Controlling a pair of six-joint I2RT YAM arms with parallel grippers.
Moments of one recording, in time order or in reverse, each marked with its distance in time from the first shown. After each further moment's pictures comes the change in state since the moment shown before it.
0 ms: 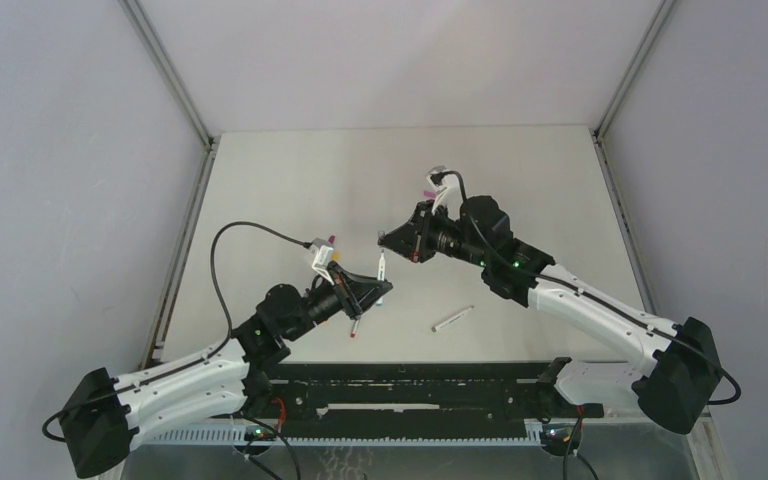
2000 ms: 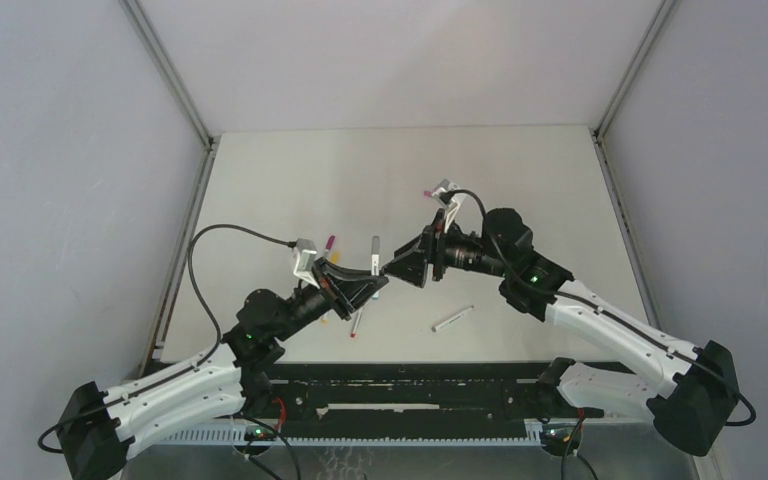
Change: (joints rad) left arm 0.025 -0.091 0.000 0.114 0.084 0.083; right arm -0.021 -0.133 -0.128 0.051 -0.221 -0.105
